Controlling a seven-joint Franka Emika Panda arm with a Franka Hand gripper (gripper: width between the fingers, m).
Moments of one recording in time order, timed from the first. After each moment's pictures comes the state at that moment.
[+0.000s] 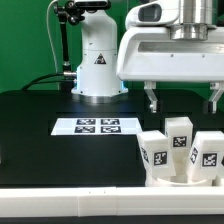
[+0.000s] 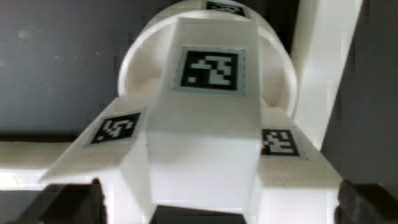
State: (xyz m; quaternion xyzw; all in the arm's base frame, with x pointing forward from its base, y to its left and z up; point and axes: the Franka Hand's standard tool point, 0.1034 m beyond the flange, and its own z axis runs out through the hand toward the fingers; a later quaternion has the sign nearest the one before) arm 0.598 0.089 0.113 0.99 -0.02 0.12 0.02
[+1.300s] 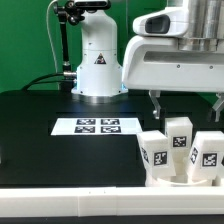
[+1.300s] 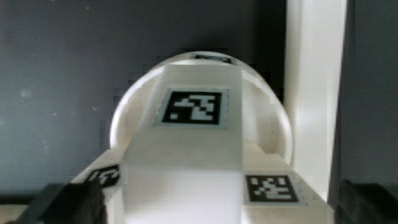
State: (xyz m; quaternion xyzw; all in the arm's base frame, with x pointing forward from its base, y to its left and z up) arm 0.599 0.094 0.100 1.00 -0.04 0.01 0.02
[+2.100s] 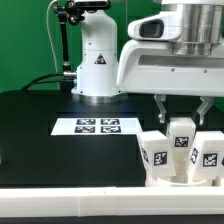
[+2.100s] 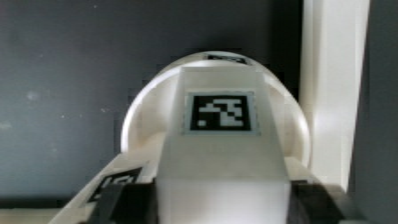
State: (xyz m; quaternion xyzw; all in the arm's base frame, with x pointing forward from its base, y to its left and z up) arm 0.598 0.087 0.096 1.00 -0.05 0.01 0.02
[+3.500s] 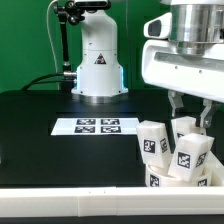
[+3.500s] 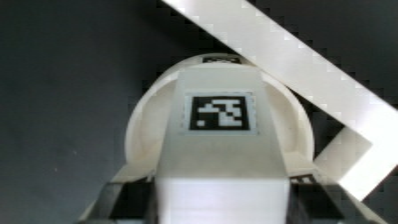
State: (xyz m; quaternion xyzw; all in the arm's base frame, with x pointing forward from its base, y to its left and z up) arm 0.596 0.104 0.095 0.86 -0.51 0.02 0.01
